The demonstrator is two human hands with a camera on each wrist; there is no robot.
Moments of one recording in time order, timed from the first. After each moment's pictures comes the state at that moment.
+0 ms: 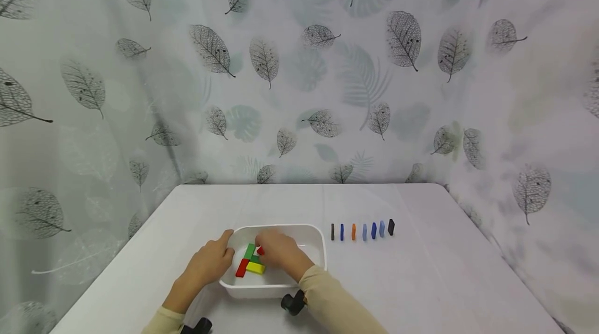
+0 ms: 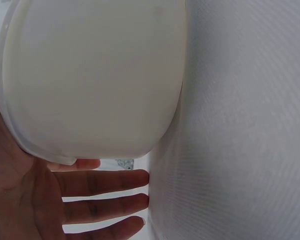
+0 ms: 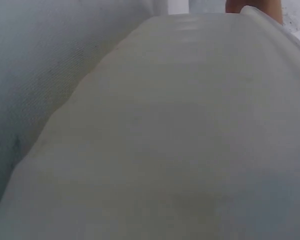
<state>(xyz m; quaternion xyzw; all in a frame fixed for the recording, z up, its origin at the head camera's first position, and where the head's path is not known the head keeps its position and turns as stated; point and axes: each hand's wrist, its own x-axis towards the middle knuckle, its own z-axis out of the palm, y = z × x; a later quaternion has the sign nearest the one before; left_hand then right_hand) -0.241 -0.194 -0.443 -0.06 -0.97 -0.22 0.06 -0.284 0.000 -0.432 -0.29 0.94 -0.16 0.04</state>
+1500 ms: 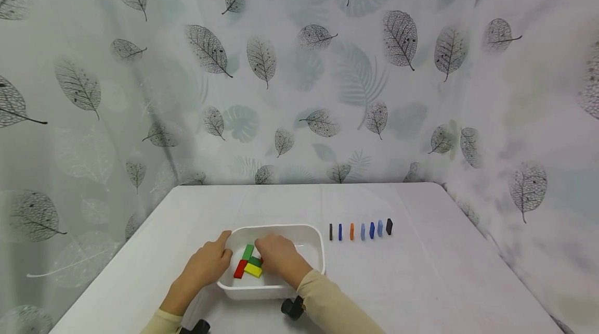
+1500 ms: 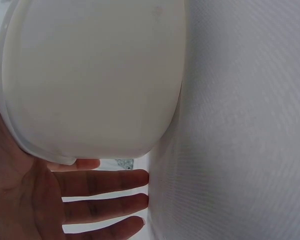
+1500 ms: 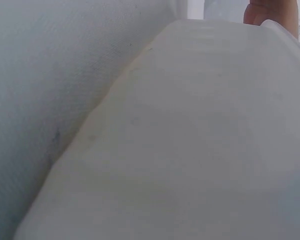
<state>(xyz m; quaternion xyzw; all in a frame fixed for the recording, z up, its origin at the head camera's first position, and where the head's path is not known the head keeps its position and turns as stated) -0.240 -0.193 -0.444 -0.06 -0.97 -0.22 0.07 -0.273 0.001 -0.439 -0.28 0.95 -0.10 0.00</state>
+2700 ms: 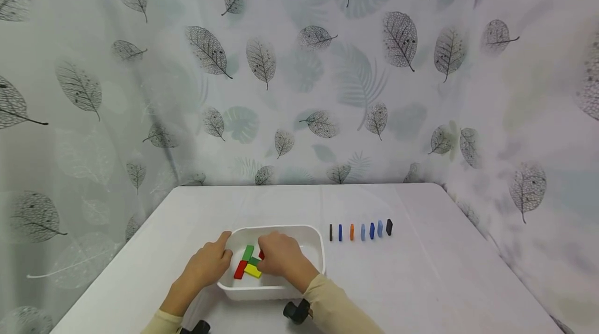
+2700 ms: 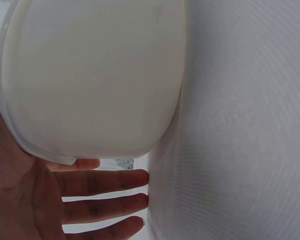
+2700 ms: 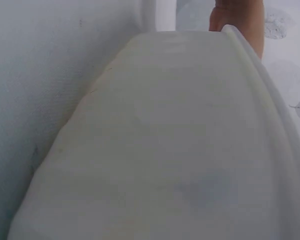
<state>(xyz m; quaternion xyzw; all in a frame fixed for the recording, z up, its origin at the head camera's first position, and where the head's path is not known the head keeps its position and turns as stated) -0.239 -0.194 -0.444 -0.06 -0.97 -0.22 0.07 -0.266 0.012 -0.429 -0.27 0.95 -0.17 -0.01</state>
